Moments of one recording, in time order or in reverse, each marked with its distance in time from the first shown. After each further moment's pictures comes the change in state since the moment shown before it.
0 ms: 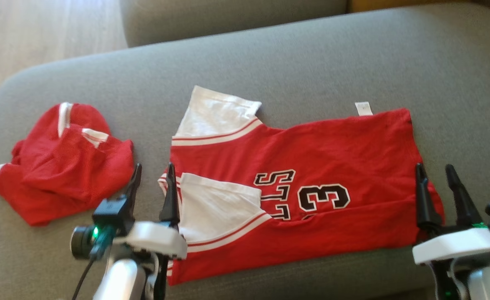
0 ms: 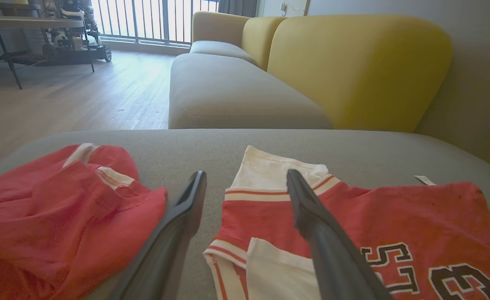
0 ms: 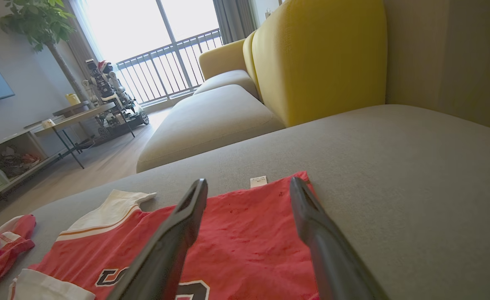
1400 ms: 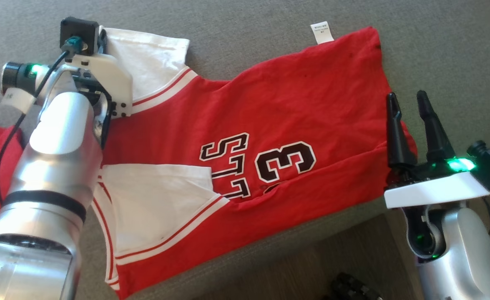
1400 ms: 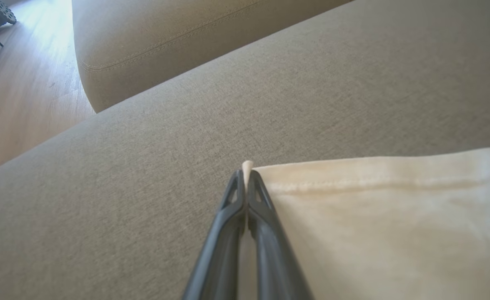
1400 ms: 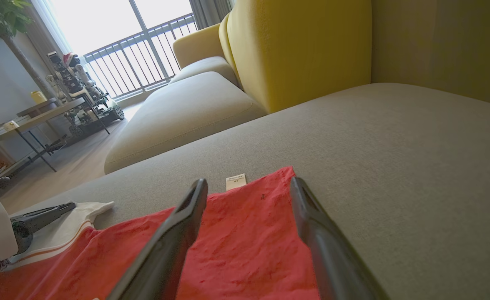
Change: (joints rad) left arm -0.947 0.080 -0.067 0.952 0.158 -0.079 0.120; right arm -0.232 0.043 0.137 -0.046 0.047 0.000 -0.031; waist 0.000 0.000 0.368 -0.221
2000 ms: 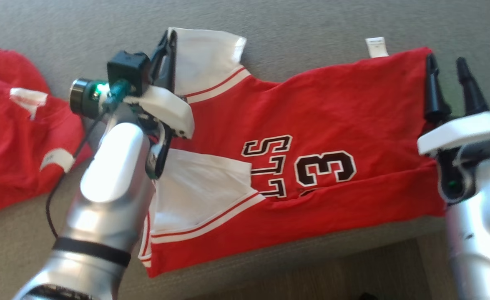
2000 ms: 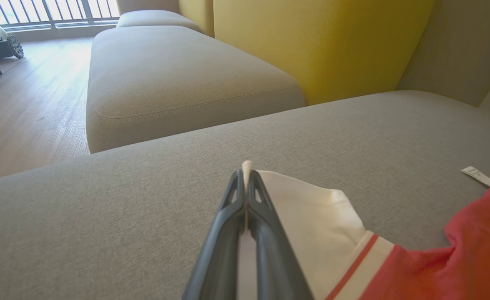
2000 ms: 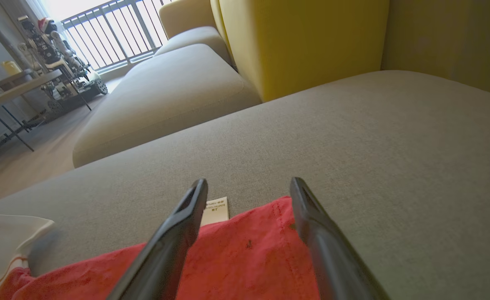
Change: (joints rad) left arm 0.257 -0.094 -0.017 -0.453 -0.100 -0.025 -0.114; right arm -0.247 -0.017 -0.190 0.269 -0.074 0.000 0.126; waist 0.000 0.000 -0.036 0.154
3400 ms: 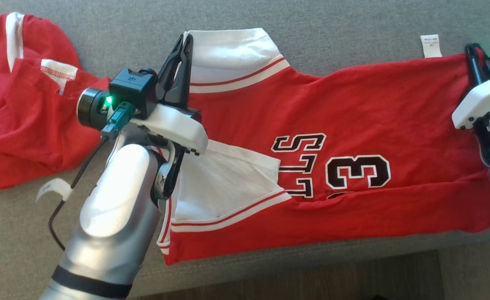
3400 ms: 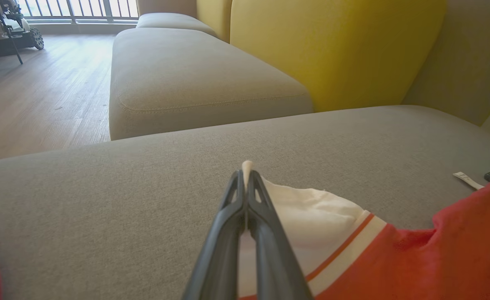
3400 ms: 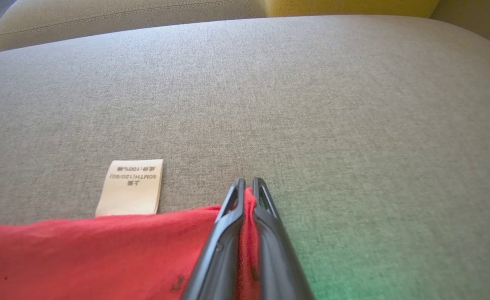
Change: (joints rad) left arm 0.162 0.038 -0.055 -0.377 -0.051 0.053 0.082; right arm -0.338 -0.257 0.185 0.582 -0.043 0.000 -0.027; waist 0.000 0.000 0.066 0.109
